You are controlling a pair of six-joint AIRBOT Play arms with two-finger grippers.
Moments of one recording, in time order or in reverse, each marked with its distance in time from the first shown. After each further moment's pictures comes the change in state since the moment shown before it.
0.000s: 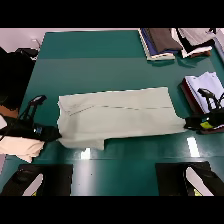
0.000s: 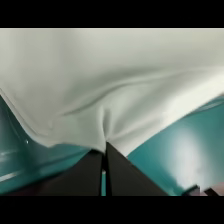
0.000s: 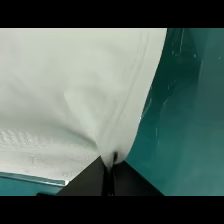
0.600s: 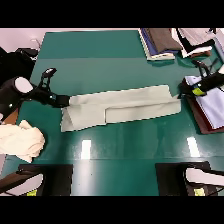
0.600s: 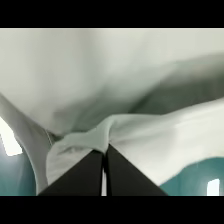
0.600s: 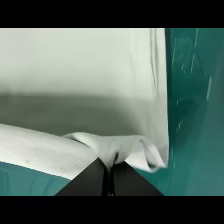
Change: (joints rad) left arm 0.000 -0.547 0.296 0.048 0.378 0.087; right arm 0.078 -0.546 0.508 0.096 -0.111 0.002
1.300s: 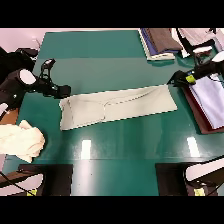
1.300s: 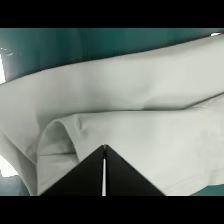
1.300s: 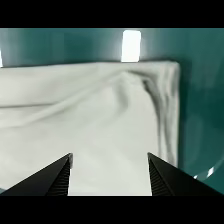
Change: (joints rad) left arm 0.001 -0.087 0.125 -0.004 0.040 -0.050; right arm -0.094 -0.308 0.268 0.248 0.043 -0.092
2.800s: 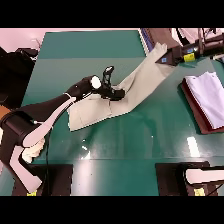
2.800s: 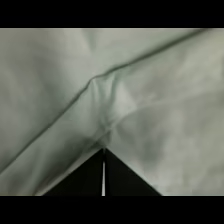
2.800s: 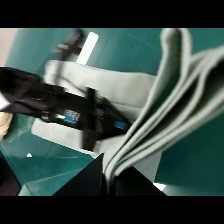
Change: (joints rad) left arm -0.493 -0.566 0.415 -0.244 0.251 -0.102; right arm 0.233 0.202 0.175 0.370 0.106 -0.082
